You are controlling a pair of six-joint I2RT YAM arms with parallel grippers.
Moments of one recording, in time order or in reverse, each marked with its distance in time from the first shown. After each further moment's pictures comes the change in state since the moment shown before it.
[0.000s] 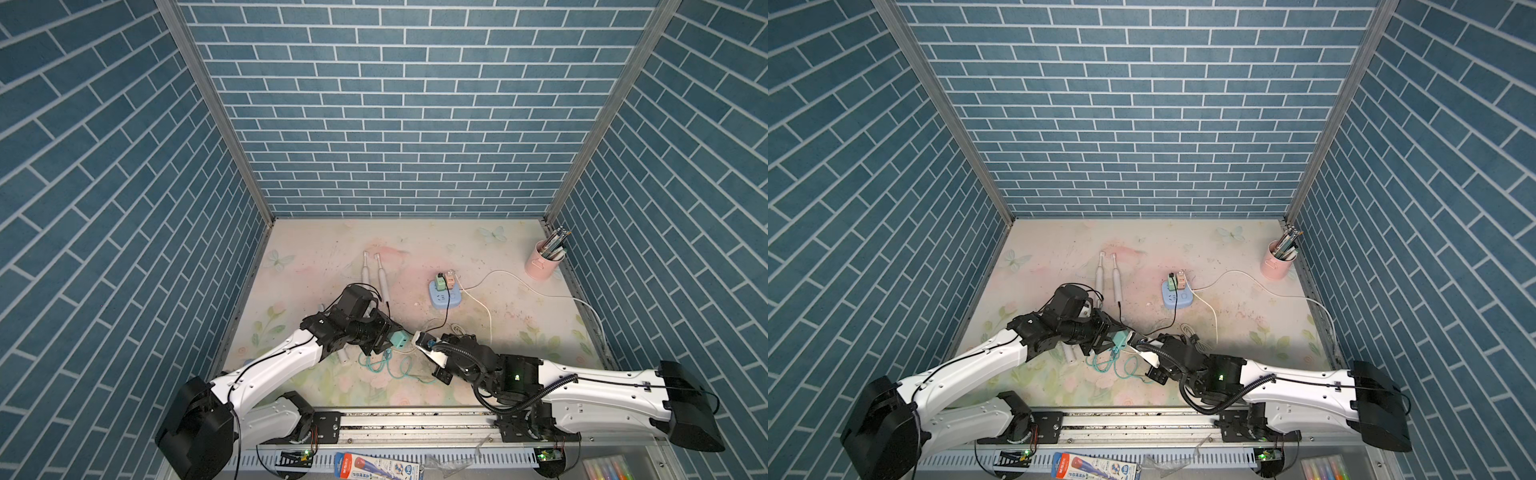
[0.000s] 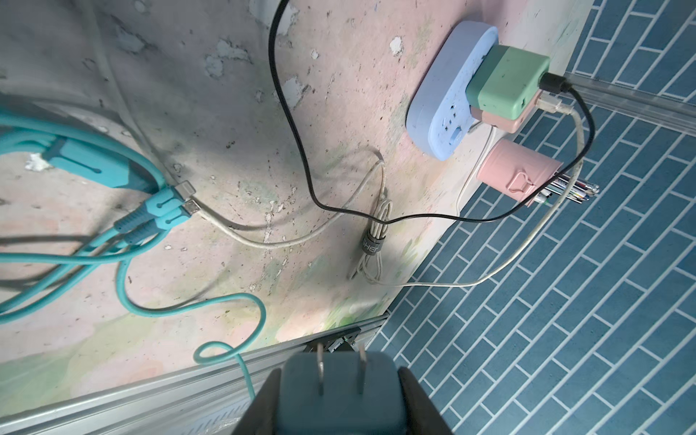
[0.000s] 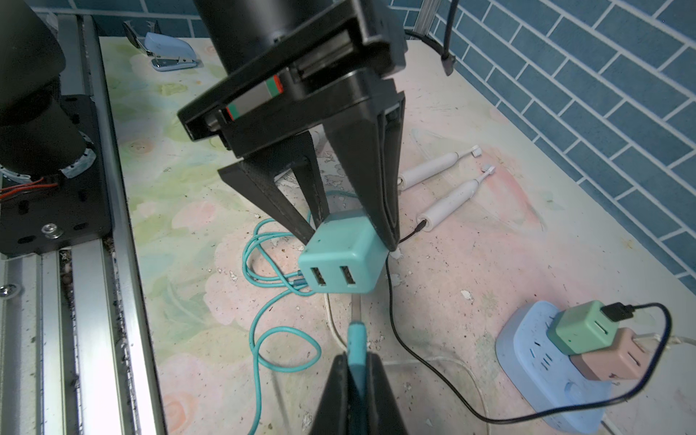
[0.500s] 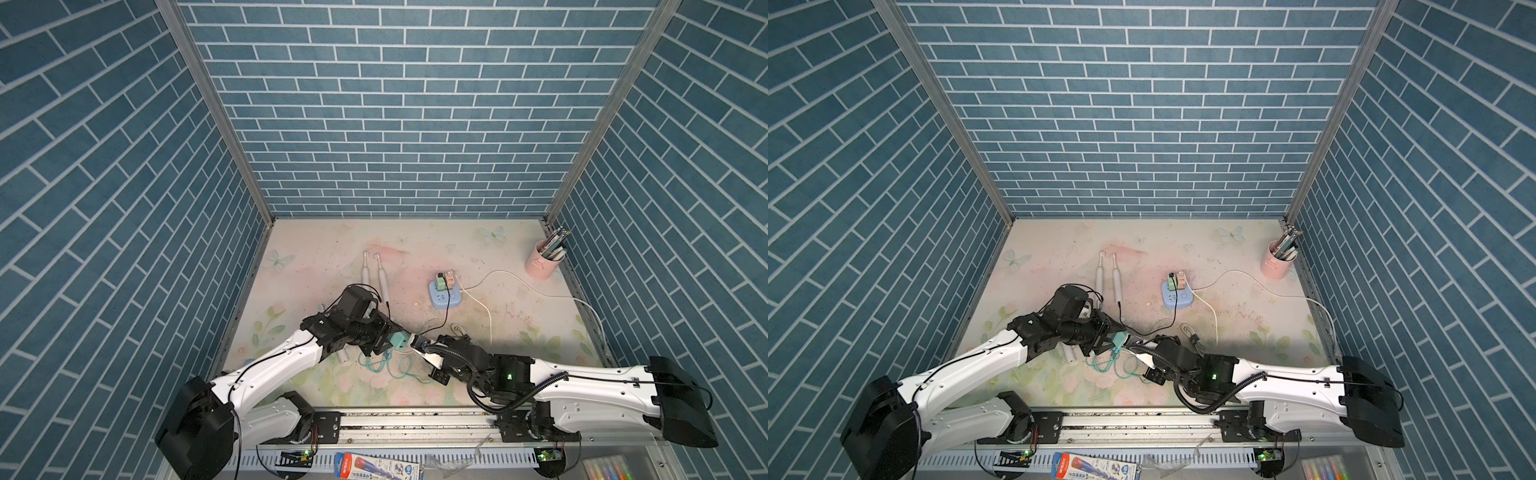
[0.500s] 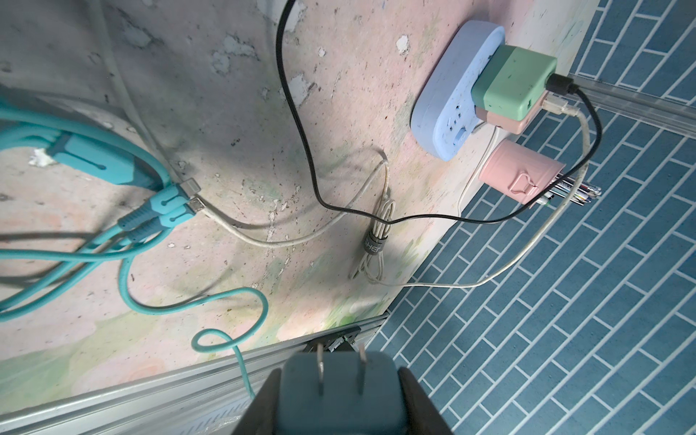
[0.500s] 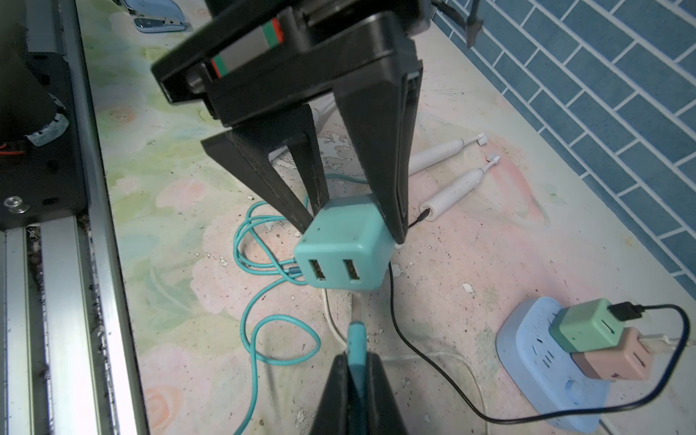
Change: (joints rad) left arm 0.000 0.000 -0.008 0.004 0.004 -0.008; right arm 0.008 0.051 0.002 0.005 0.022 -0.026
